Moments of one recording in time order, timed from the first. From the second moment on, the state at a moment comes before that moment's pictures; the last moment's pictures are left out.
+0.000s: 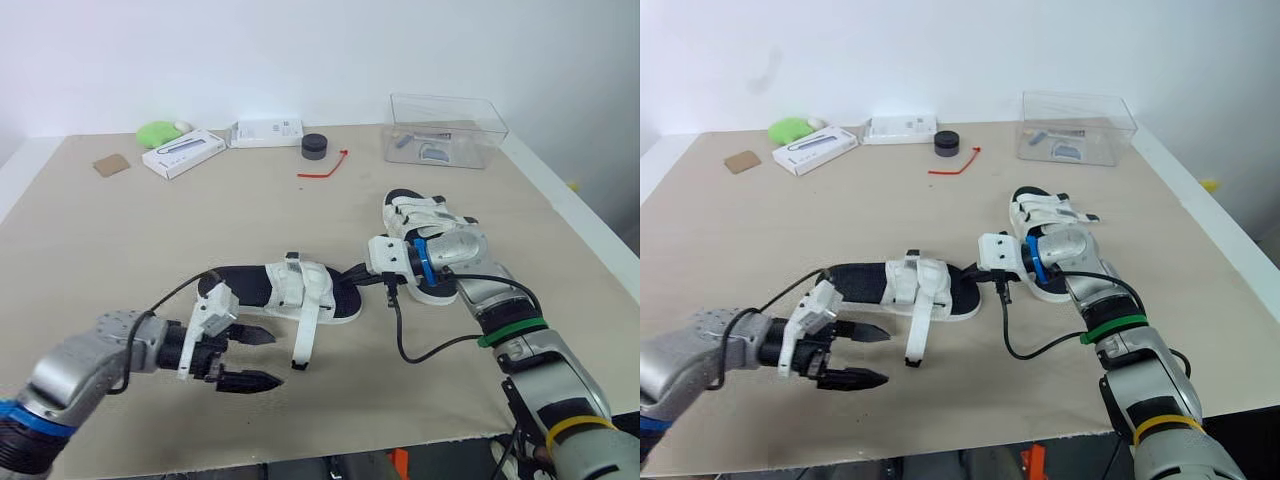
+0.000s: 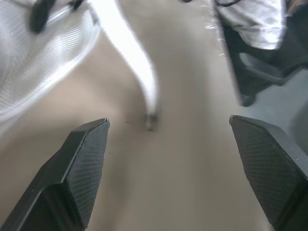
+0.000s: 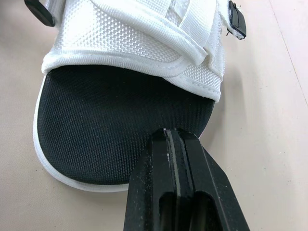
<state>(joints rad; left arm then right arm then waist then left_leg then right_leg) -0.17 0.80 -0.17 -0.36 -0.67 0.63 -1.04 -0.80 -0.54 0.31 0.54 -0.03 -0.24 1.31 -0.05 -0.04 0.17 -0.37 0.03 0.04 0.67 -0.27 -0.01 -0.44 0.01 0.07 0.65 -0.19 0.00</state>
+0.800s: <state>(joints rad) -0.29 0.57 -0.23 -0.31 -0.72 0.96 -0.90 -0.77 -0.56 0.31 0.47 -0.02 -0.18 1.31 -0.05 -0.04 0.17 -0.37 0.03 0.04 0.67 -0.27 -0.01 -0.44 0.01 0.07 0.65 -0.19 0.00</state>
